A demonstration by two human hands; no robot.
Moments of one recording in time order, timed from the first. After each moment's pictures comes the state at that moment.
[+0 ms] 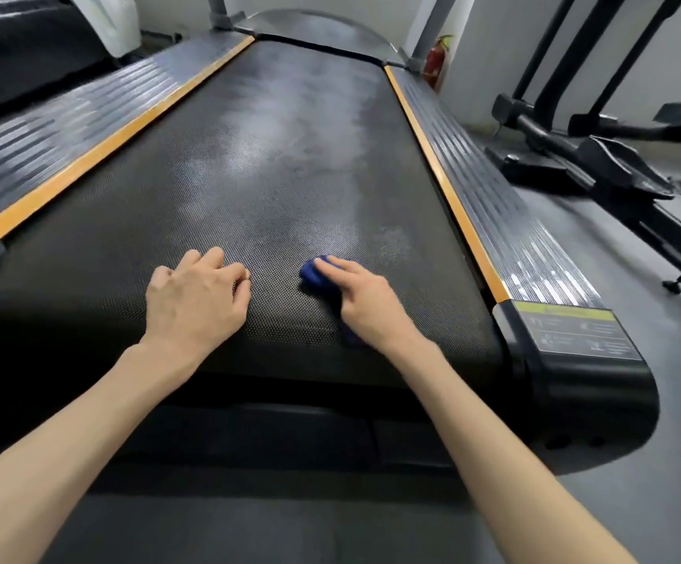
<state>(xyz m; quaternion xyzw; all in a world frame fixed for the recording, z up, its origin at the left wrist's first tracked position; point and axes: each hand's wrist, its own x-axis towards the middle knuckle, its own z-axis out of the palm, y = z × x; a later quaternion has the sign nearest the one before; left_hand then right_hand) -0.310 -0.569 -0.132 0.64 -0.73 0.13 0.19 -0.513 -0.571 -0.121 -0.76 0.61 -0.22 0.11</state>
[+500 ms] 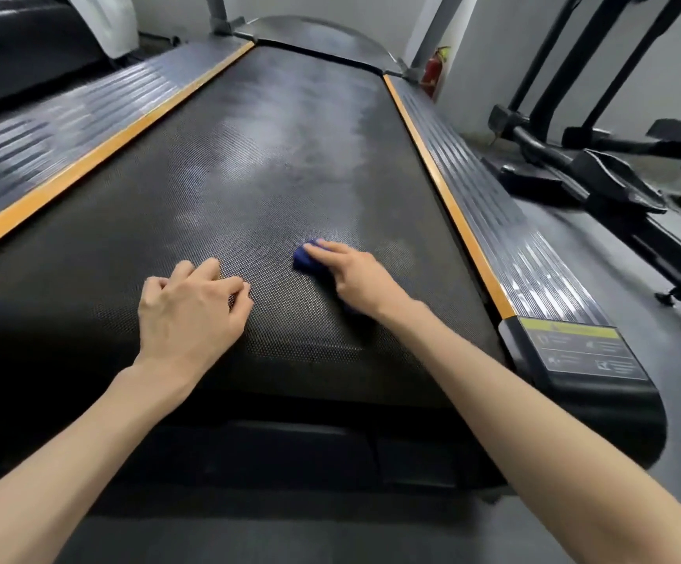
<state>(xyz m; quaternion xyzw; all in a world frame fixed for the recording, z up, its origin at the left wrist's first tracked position) -0.309 -0.573 -0.137 0.65 -0.71 0.16 0.23 -0.517 -0.643 -0.123 -0.81 0.57 -0.15 0.08</state>
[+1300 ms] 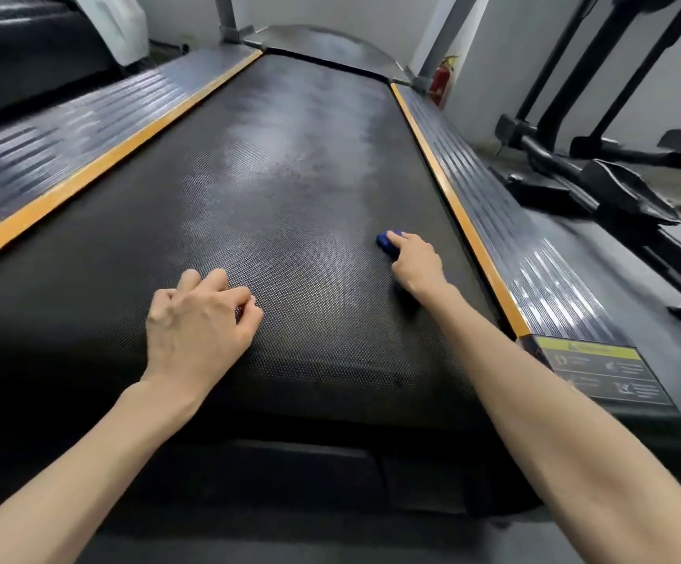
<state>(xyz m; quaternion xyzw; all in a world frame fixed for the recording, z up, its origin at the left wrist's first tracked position) -0.308 -0.584 -0.147 0.64 -0.70 0.16 0.26 -0.565 -0.681 -0.106 -0.66 0.73 -0.15 0.05</state>
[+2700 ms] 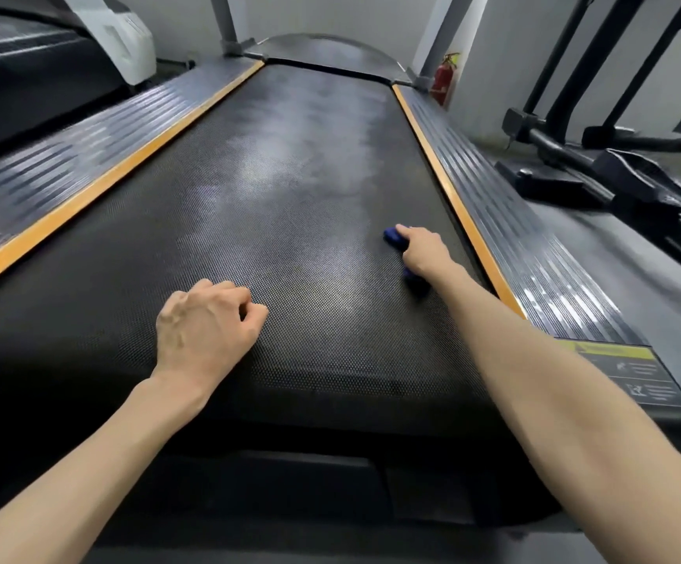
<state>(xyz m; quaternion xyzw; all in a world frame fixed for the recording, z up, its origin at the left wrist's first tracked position) -0.321 -0.590 -0.133 0.66 -0.70 0.09 0.25 -0.597 -0.717 -0.103 -0.66 0.74 -0.11 0.08</state>
